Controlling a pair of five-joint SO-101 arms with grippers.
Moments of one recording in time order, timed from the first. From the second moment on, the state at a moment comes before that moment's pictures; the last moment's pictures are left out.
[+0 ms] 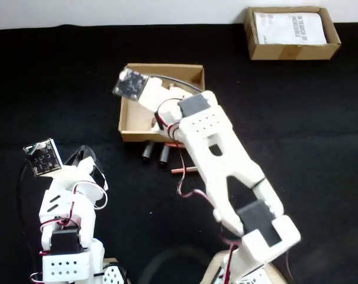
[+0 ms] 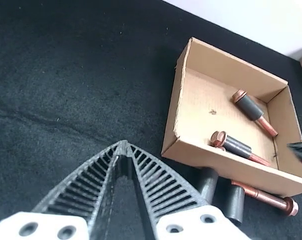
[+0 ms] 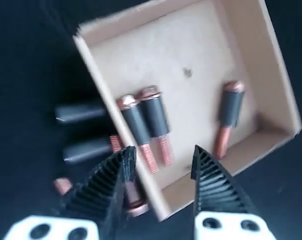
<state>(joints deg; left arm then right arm) -10.6 -103.6 96.1 38.2 21.5 -35.1 3.3 -1.5 64.8 35.9</state>
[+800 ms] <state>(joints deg) -10.6 -103.6 96.1 41.2 21.5 -36.8 3.5 19.2 49.1 -27.3</state>
